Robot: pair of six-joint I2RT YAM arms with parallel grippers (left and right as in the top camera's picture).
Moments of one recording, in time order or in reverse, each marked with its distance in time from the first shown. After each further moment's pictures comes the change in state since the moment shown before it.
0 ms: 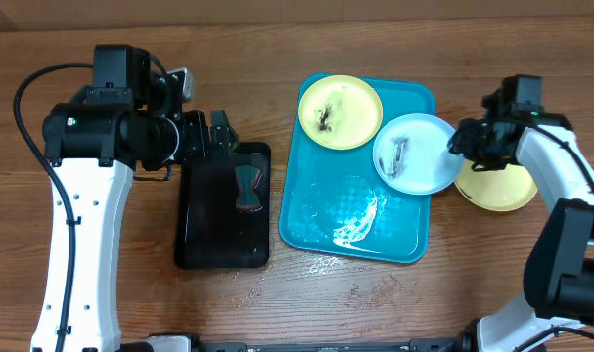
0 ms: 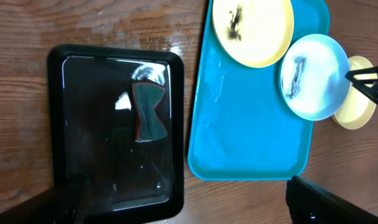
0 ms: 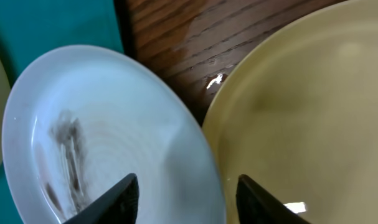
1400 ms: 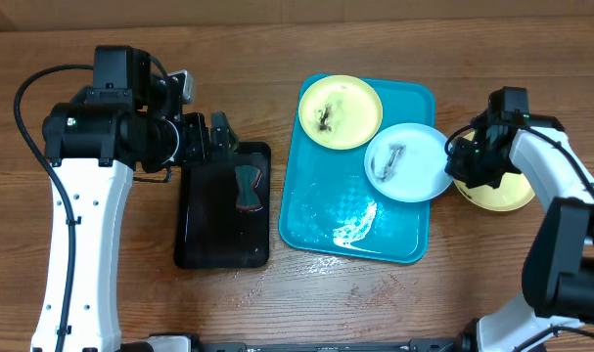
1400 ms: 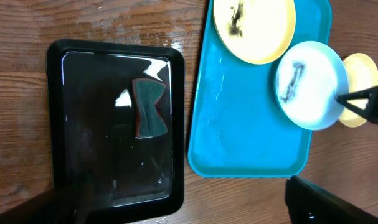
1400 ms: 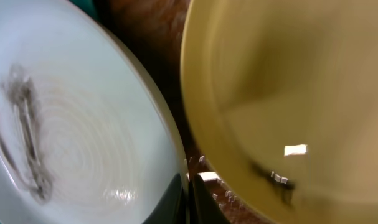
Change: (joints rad) left arm 0.000 0.000 0.000 -0.011 0.000 0.000; right arm 0.013 -0.001 -0.014 -0.195 -0.032 0.021
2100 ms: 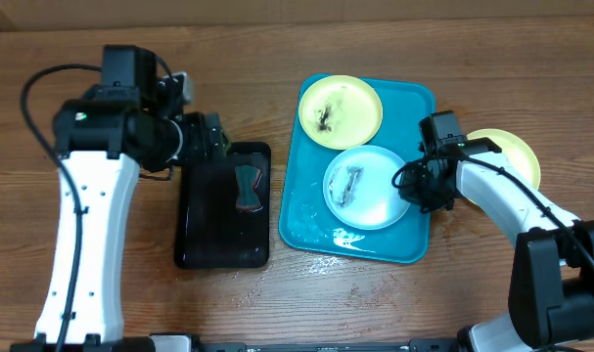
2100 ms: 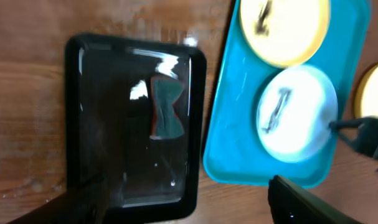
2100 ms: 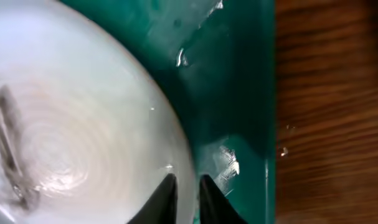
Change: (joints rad) left arm -0.016 0.027 -0.034 0.029 -0.077 -0.035; right arm 0.301 -0.103 -0.180 0.095 0.104 0.217
